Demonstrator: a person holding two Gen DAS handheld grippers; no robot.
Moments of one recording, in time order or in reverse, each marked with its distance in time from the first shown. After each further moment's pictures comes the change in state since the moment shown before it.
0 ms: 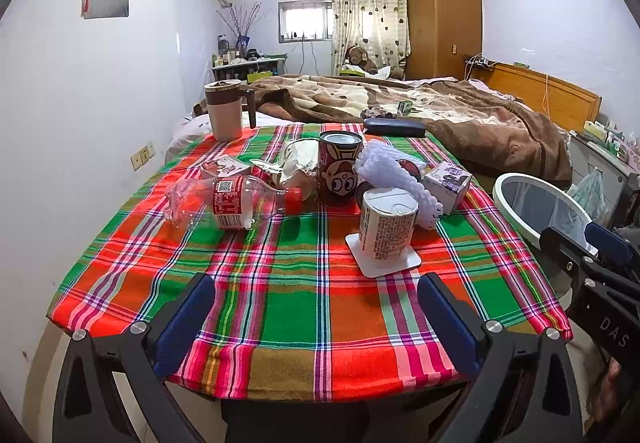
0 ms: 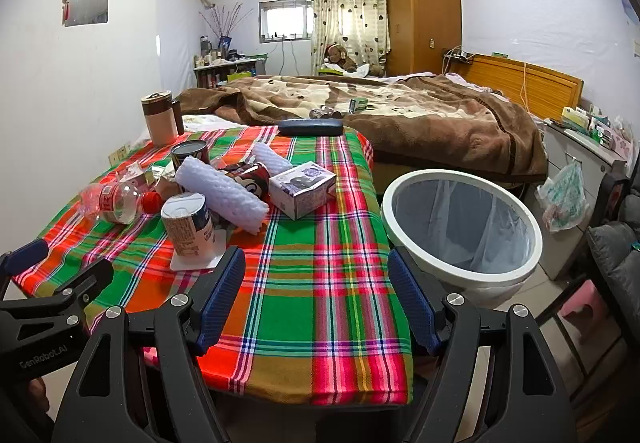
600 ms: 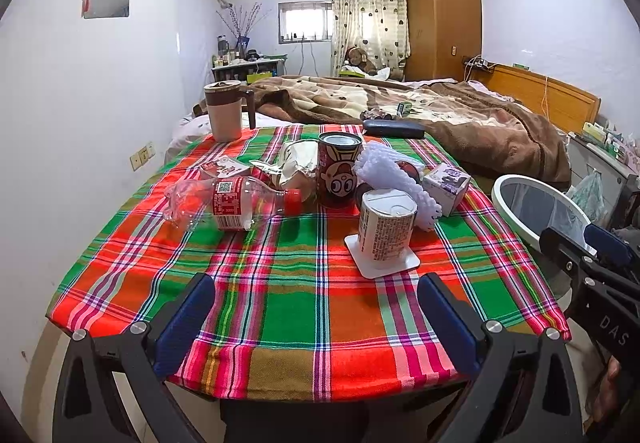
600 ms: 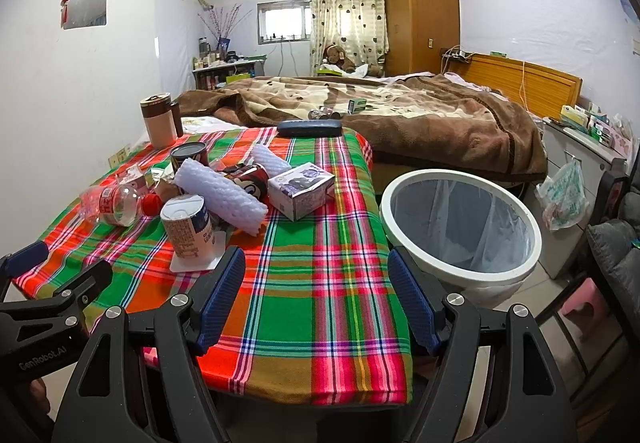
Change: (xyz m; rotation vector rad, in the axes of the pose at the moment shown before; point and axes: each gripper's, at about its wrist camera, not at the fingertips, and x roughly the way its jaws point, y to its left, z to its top) left arm -0.002 -0.001 0.001 -0.003 -0.005 -0.004; right arm -0.001 0.000 0.000 0.006 -0.004 -0.001
